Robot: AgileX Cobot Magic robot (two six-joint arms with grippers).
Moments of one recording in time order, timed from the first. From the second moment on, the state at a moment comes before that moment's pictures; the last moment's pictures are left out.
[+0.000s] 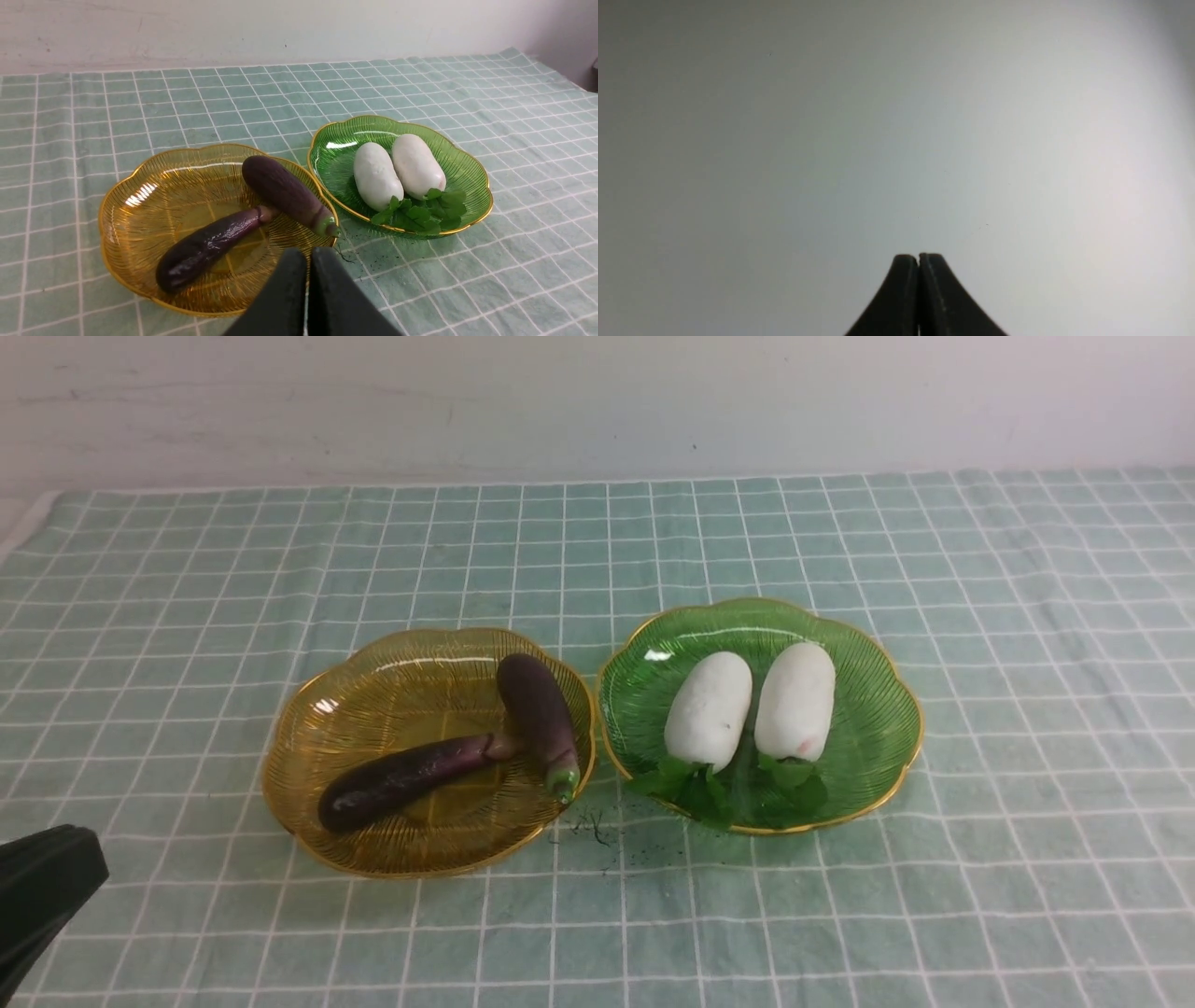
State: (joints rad) right arm 0.13 -0.02 -0.46 0.25 0.01 -0.18; left arm -0.39 0.30 -0.53 -0.07 0.57 -0.10
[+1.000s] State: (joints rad) right arm 0.13 -0.02 -0.46 0.25 0.01 -0.18; left arm -0.08 0.02 -0.07 -0.04 0.42 0.15
